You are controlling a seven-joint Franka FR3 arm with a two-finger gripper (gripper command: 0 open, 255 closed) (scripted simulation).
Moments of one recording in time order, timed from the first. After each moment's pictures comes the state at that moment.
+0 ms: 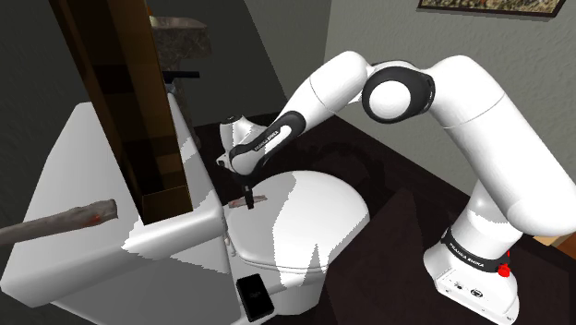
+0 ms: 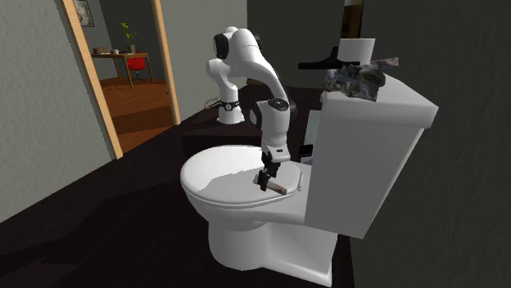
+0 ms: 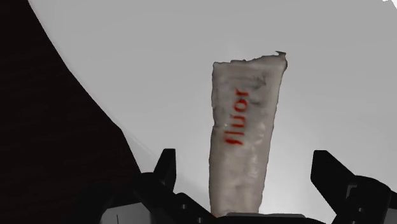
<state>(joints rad) 0.31 0.90 0.09 -1.49 -0.13 2.28 -0.64</state>
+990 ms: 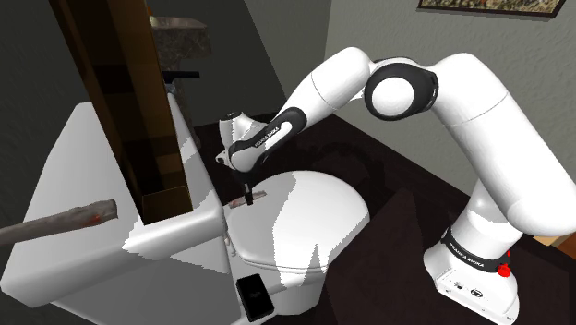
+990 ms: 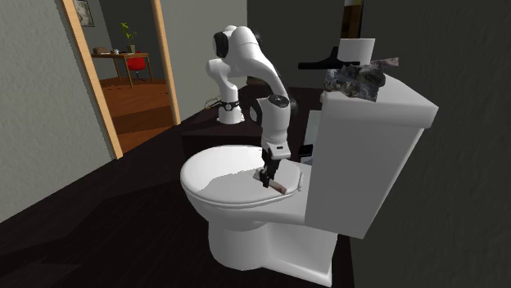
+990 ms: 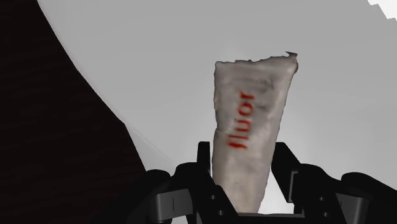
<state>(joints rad) 0.30 0.88 0.09 -1.49 -0.13 2.26 -0.65</state>
